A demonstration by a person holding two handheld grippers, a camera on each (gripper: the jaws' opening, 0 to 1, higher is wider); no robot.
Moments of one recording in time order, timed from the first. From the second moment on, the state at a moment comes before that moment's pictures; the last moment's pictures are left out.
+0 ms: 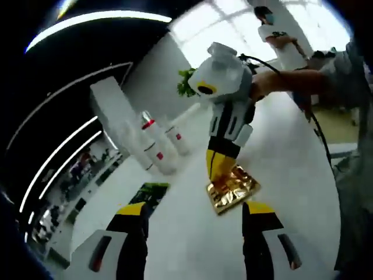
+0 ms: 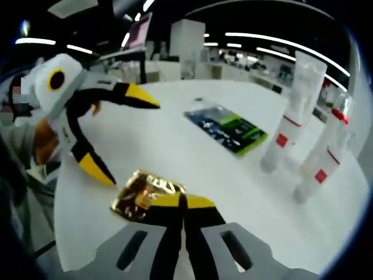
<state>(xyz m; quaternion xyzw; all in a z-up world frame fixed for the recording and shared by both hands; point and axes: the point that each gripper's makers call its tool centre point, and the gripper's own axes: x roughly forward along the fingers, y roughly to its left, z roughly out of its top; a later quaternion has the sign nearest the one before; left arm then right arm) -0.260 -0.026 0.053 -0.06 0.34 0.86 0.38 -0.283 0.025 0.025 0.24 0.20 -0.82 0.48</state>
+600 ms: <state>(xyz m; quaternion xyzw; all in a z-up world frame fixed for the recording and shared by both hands) -0.263 0.004 0.081 0.06 0.45 0.83 0.34 -0.282 0.022 0.024 0.23 0.19 -0.82 0.49</state>
